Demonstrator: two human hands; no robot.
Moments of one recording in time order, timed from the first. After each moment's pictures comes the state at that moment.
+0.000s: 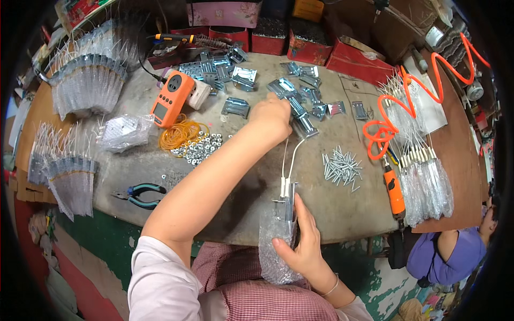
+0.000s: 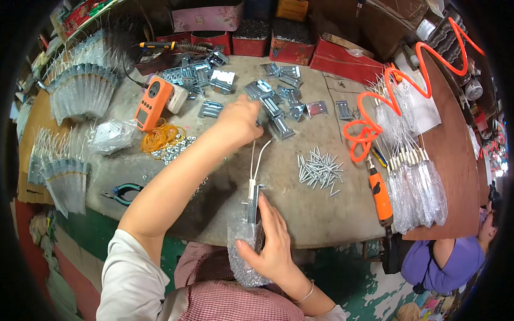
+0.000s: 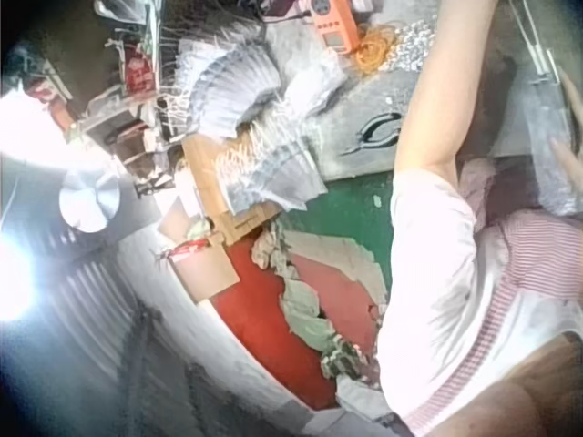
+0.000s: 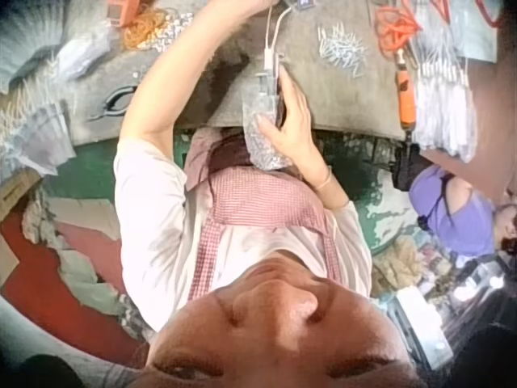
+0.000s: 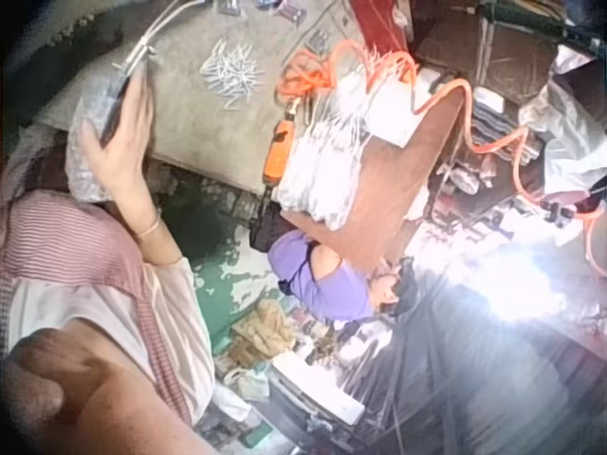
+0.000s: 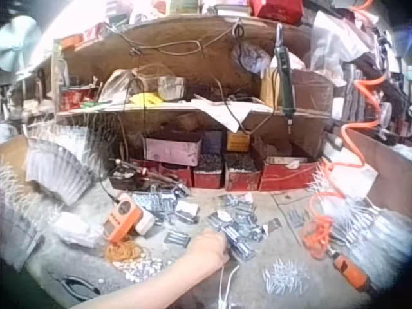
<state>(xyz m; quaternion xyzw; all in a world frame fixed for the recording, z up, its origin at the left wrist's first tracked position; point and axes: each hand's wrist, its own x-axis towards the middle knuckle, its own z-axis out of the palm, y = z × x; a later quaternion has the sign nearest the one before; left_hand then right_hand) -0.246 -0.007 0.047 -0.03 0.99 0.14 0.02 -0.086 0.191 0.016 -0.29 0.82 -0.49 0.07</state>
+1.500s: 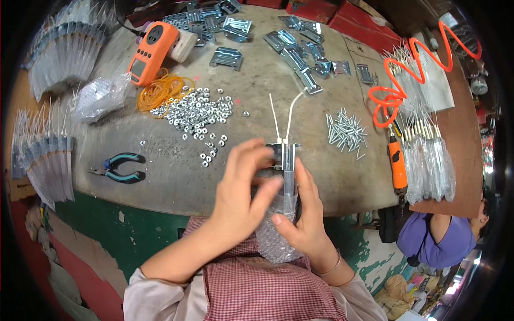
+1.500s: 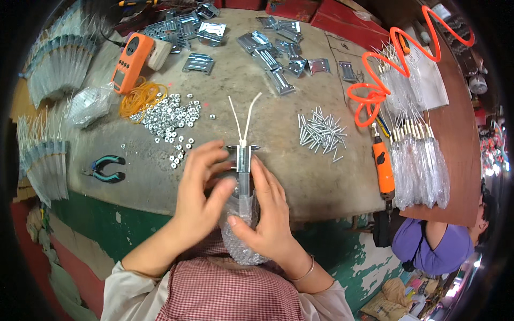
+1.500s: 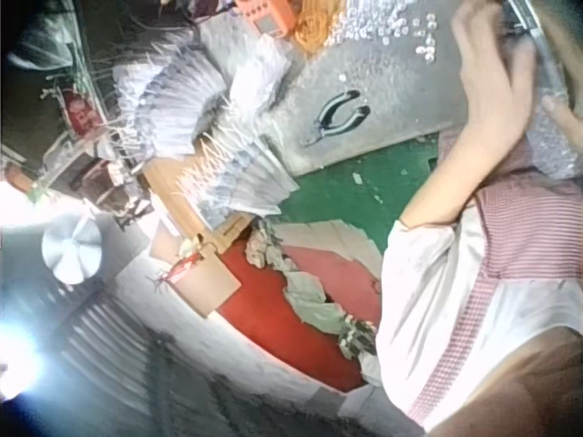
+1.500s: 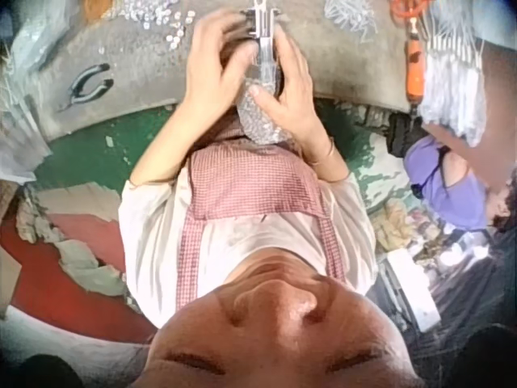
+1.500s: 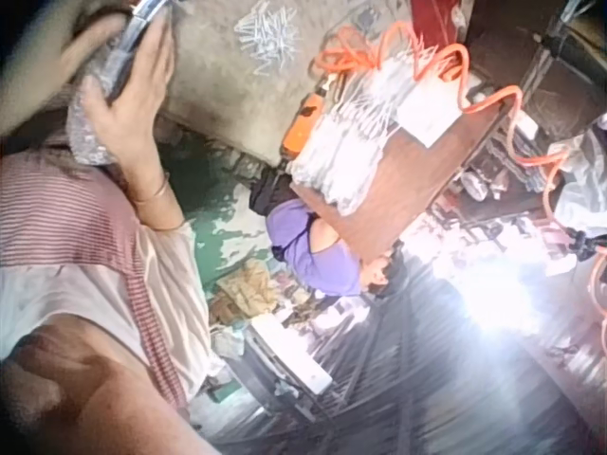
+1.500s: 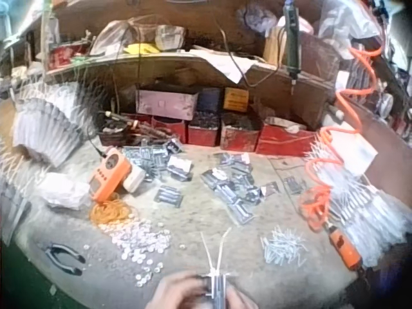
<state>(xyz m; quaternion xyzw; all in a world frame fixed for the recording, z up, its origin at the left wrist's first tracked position) -0.060 0.032 0.012 -0.06 0.74 0.64 -0.18 -0.087 0.189 0.011 -0.28 0.82 -0.48 0.10</state>
